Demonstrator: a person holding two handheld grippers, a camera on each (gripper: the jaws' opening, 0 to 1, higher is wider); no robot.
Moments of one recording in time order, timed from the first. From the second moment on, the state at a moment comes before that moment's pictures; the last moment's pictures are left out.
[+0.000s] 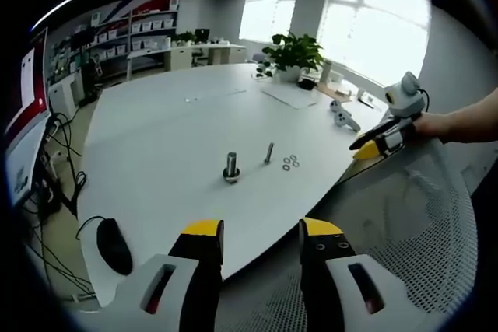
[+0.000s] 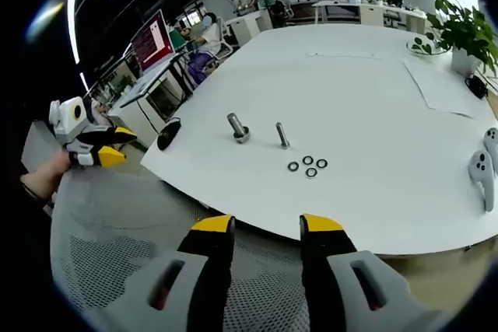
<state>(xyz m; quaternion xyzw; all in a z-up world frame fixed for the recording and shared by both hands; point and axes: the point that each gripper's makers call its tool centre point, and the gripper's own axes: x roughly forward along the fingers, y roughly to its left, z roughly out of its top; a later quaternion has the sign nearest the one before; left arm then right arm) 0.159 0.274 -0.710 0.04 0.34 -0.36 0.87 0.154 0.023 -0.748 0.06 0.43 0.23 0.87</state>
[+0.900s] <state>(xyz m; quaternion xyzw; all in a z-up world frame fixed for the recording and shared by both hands) 0.160 0.279 -0.711 0.05 0.34 -0.35 0.87 0.219 0.019 -0.759 0.05 0.44 0.22 0.87</state>
